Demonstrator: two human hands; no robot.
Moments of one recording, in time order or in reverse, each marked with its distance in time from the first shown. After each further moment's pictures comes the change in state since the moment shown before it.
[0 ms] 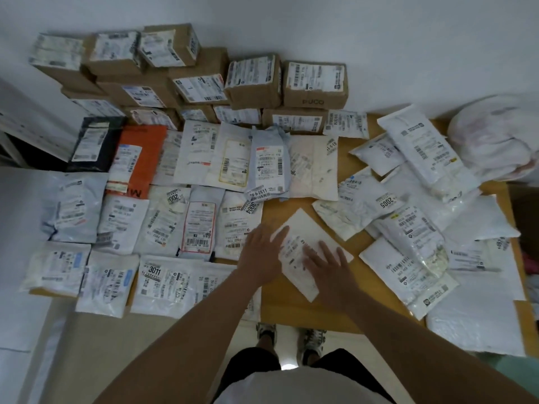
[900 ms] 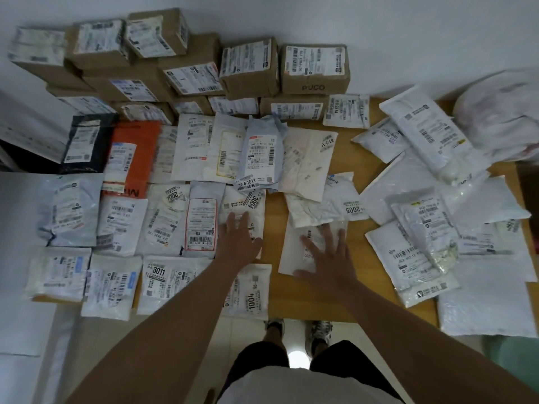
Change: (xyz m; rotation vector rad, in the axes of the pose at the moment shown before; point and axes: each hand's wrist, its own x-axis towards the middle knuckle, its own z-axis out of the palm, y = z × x) left_hand 0.013 -0.064 0.003 -0.237 -0.045 -0.390; right_hand 0.017 -0.020 -0.008 0.320 -0.041 0.302
